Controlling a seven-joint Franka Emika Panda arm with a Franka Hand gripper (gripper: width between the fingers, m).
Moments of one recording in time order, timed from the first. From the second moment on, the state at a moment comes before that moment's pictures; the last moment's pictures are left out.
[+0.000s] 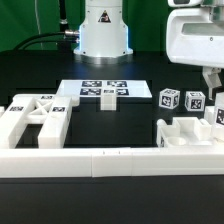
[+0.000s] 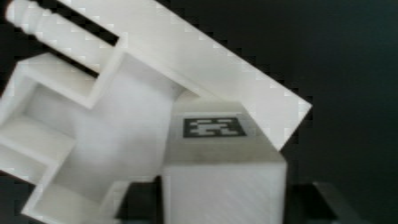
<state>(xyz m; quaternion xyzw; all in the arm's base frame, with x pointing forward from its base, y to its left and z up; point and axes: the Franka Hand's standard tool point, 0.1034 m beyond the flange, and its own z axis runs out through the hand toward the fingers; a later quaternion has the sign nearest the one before) 0.645 0.120 0.083 -0.89 0.45 -0.03 0.05</state>
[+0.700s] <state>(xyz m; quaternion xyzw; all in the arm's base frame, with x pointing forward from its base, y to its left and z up) 0.645 0.124 0.085 -0.98 0.19 -0.03 0.03</state>
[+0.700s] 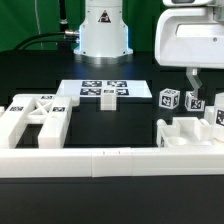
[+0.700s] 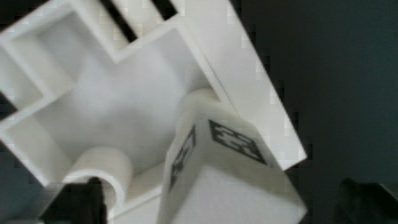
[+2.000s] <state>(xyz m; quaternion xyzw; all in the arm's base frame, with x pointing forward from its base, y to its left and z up) 0.651 0.116 0.087 -0.99 -0.12 -0.04 0.01</state>
